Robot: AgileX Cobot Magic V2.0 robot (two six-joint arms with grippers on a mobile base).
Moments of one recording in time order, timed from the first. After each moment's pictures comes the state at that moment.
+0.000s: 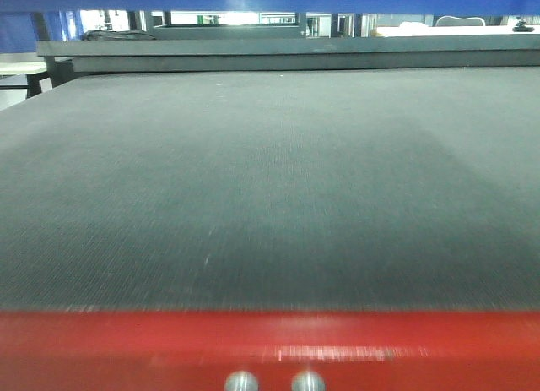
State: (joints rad) left arm -0.17 1.08 -1.57 0.13 1.14 -0.12; right arm 0.41 1.07 -1.54 -0.16 1.20 0.22
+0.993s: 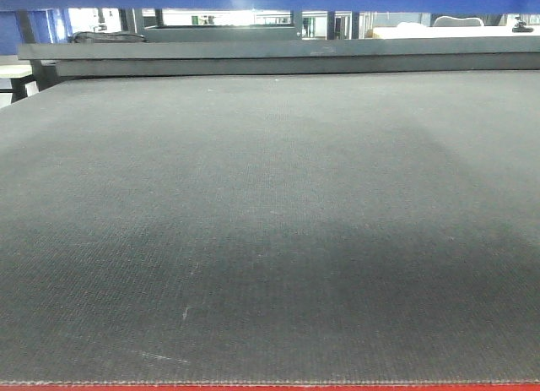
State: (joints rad) left arm -0.17 1.08 -1.57 0.14 1.14 -0.12; right arm 0.41 1.07 -1.54 -0.16 1.20 0.22
